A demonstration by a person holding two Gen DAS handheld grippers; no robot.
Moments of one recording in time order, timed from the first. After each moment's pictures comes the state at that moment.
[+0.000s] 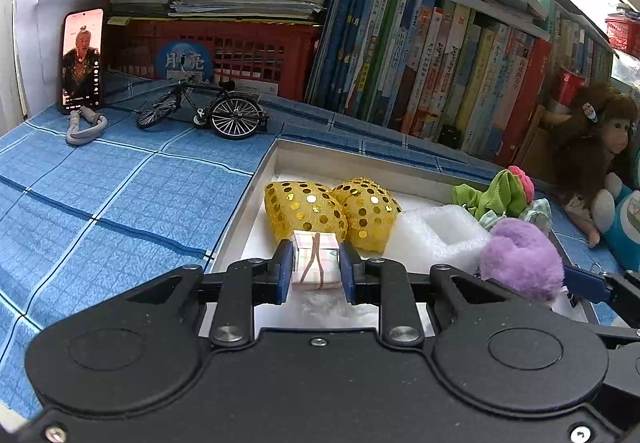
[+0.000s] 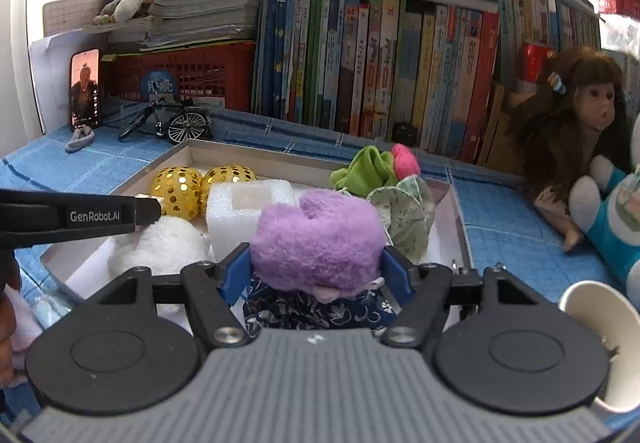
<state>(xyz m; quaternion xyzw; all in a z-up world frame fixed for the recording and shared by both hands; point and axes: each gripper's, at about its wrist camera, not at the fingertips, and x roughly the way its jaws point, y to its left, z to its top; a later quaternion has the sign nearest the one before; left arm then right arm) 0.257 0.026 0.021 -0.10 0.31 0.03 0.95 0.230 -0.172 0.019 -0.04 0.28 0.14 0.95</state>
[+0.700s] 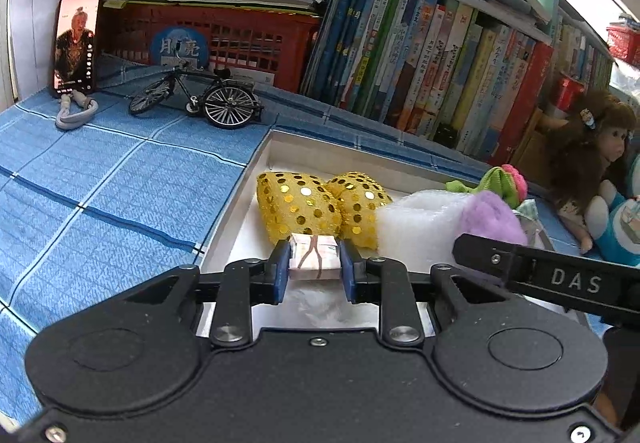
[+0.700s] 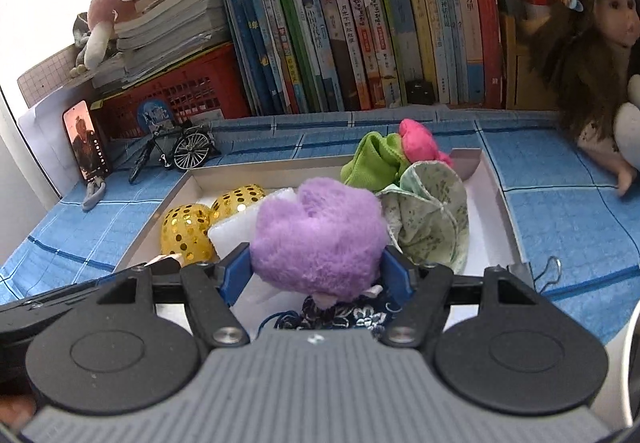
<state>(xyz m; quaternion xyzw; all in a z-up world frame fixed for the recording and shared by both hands) 0.261 0.031 0.018 -0.12 0.32 0.02 0.94 0.277 -0.186 0.023 0.08 0.34 0.16 0.92</state>
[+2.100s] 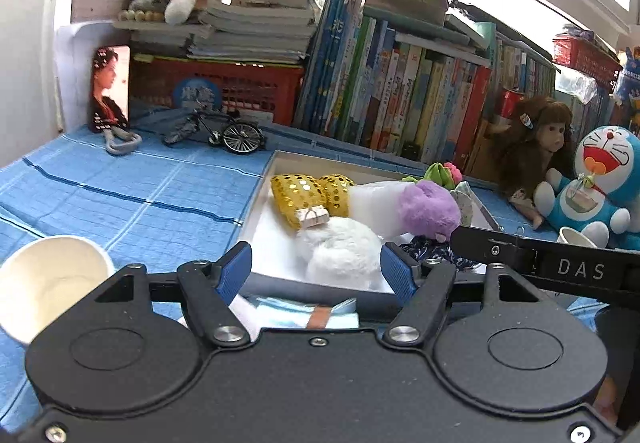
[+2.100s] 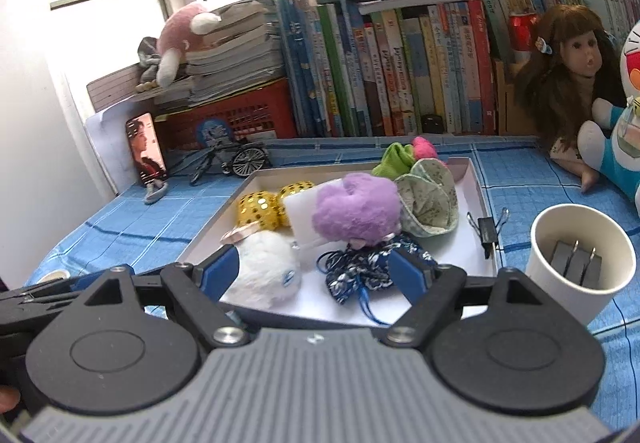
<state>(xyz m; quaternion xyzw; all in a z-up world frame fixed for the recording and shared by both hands) 0.118 0.026 0.056 -0.09 0.25 0.01 0.96 0.158 -0.200 0.056 0.08 0.28 0.20 0.94</state>
